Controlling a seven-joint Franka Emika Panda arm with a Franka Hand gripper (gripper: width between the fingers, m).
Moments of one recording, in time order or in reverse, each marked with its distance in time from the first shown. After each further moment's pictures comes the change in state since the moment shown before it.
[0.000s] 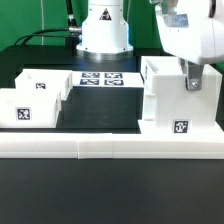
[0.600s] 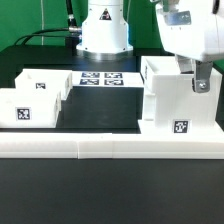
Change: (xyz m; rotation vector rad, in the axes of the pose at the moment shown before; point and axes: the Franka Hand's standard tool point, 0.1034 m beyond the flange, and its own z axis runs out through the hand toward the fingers) arm -0.002 -0.004 -0.003 0.012 0.000 -0.021
